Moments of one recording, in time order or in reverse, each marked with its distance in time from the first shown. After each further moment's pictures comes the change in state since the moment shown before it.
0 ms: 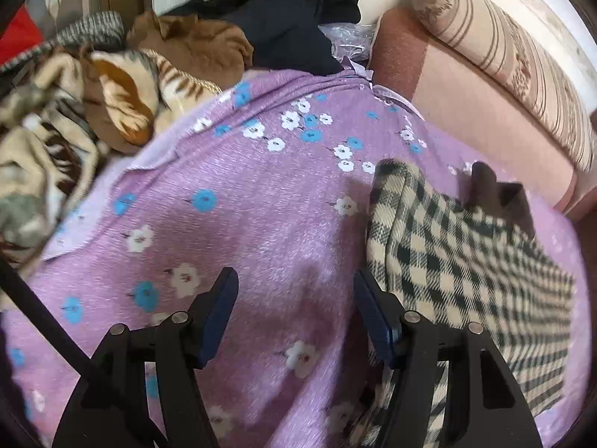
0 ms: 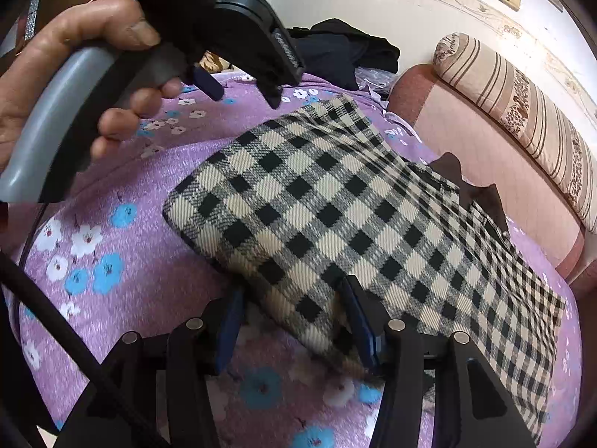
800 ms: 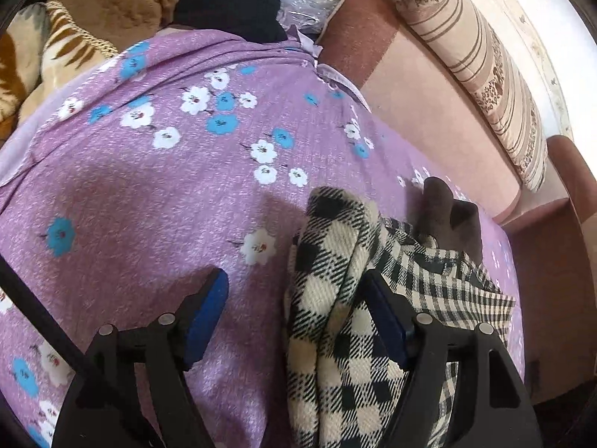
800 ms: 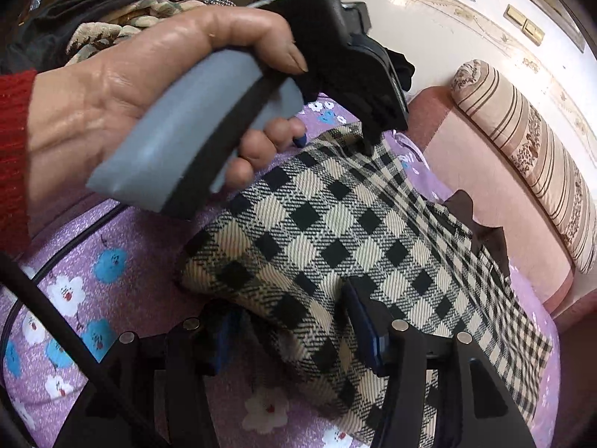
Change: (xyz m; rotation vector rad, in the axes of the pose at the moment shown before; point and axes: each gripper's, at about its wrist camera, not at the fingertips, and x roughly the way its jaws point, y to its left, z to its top) left arm 0.074 -0.022 0.041 -0.044 0.112 -0.329; right arm 0.028 0.030 0.037 -0.102 -0.003 -0.073
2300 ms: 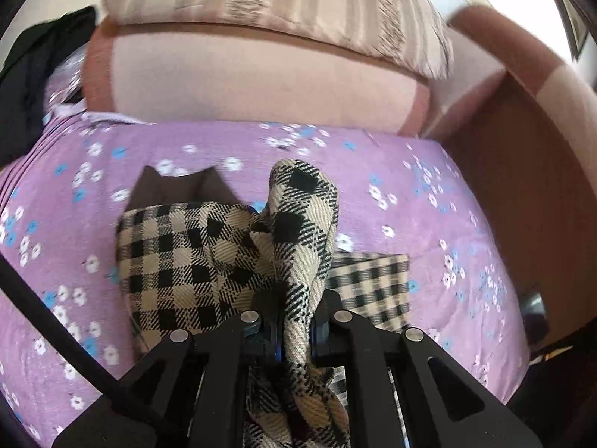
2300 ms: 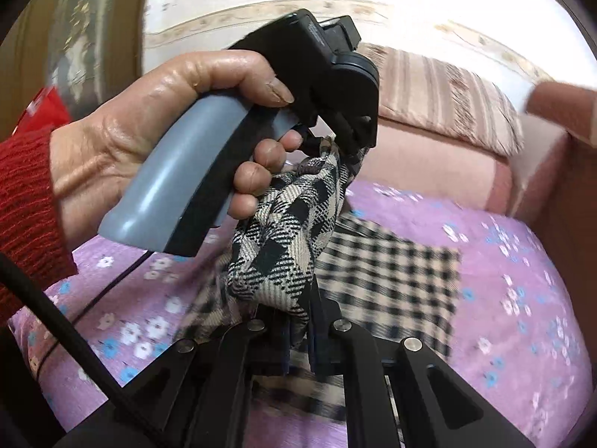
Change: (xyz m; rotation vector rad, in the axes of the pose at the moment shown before) left arm 0.041 -0.349 -0.042 0.424 0.115 -0.018; right arm -0.118 -0.221 -0.109 0.482 -0.121 -0.071
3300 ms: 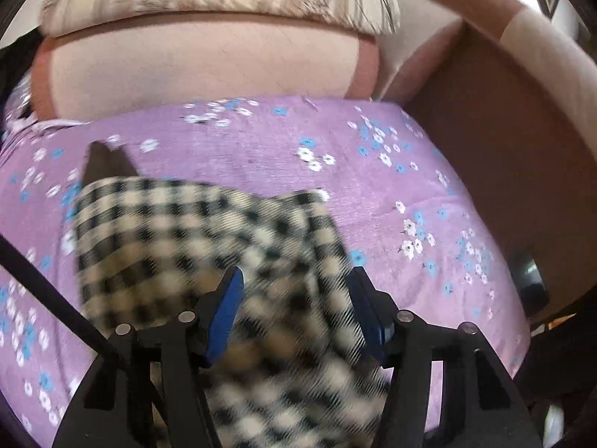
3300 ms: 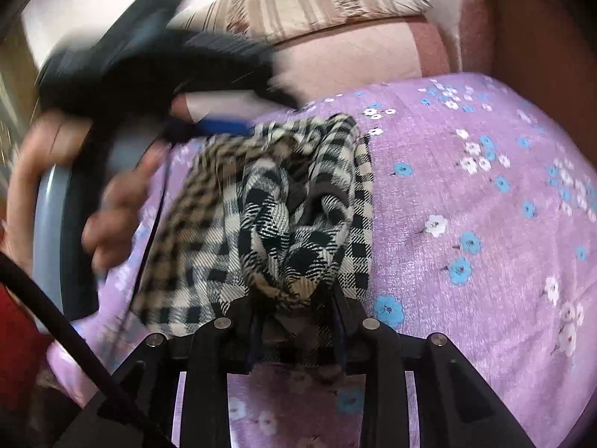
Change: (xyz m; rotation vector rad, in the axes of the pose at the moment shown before) left arm 0.023 -0.065 -0.038 0.083 0.013 -0.065; right arm -0.004 -0.143 -0.055 0.486 0.185 0.084
